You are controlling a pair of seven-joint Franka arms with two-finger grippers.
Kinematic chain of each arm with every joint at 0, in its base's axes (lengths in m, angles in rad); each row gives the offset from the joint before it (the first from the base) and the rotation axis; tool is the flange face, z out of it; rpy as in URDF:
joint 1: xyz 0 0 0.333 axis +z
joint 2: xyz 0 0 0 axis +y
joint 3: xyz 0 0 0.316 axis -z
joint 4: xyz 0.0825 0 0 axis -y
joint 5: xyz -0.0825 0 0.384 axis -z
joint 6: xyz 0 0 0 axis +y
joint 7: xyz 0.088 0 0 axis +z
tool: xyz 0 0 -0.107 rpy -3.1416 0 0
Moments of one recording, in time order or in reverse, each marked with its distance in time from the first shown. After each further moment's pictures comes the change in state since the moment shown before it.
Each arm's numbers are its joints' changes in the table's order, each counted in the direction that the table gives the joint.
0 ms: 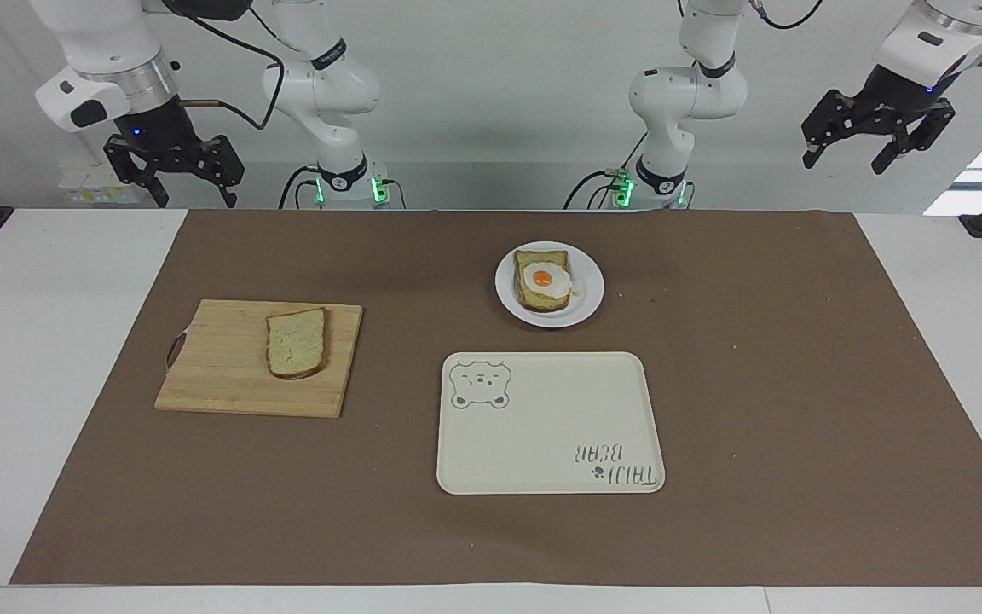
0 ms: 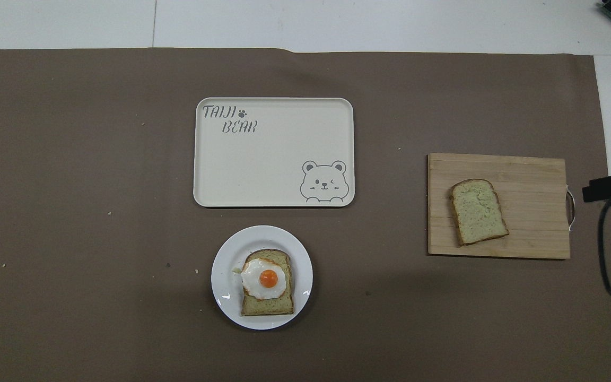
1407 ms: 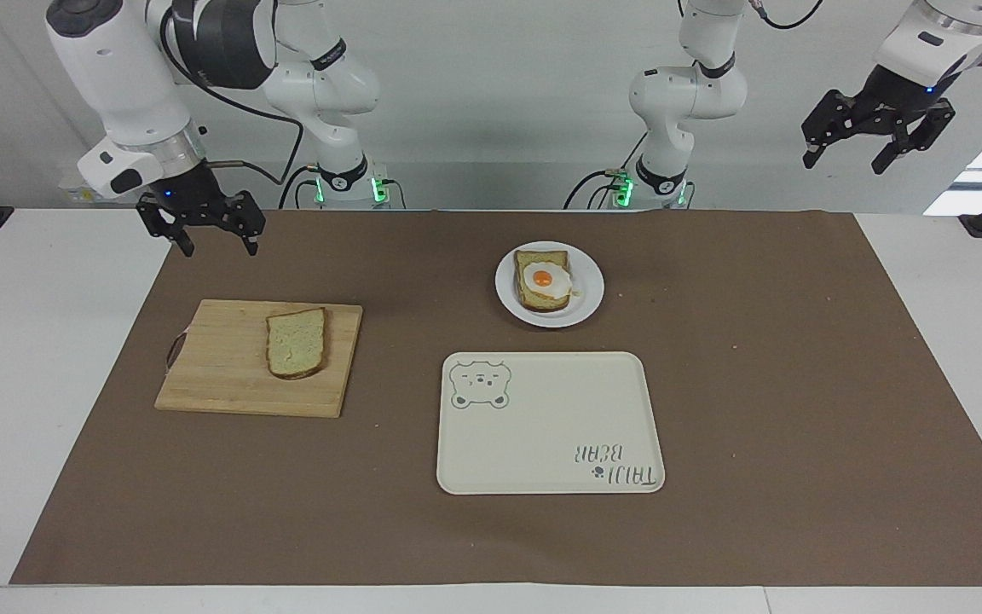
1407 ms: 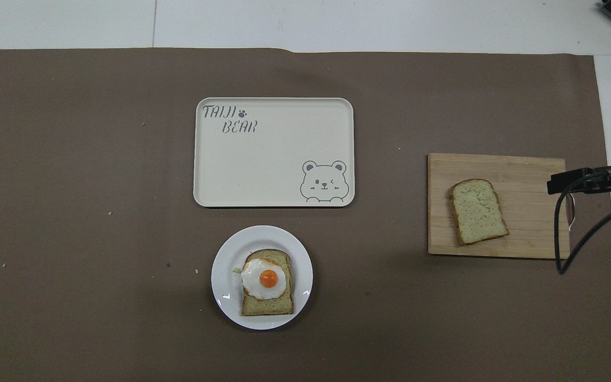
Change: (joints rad) left arm 0.000 0.000 0.000 0.000 0.000 0.000 0.000; right arm 0.004 0.091 0.000 -0.197 -0.020 -0.304 0.000
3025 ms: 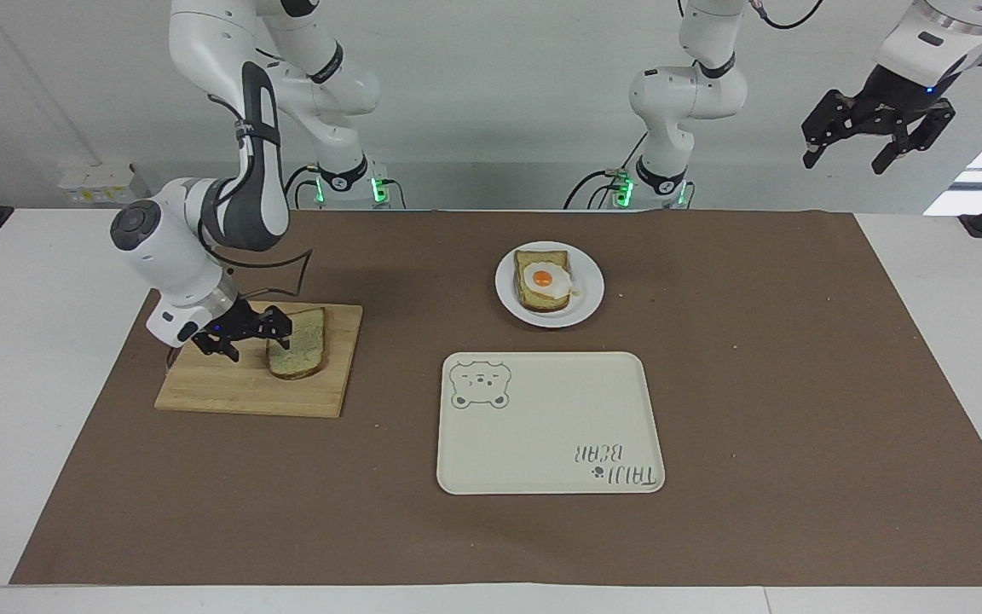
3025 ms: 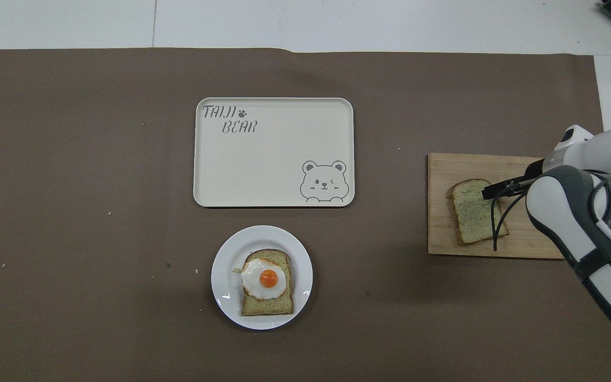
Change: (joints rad) left arm 0.000 0.000 0.000 -0.001 0.000 0.000 0.000; right arm -0.062 0.222 0.008 -0.191 -0.157 -0.316 0.337
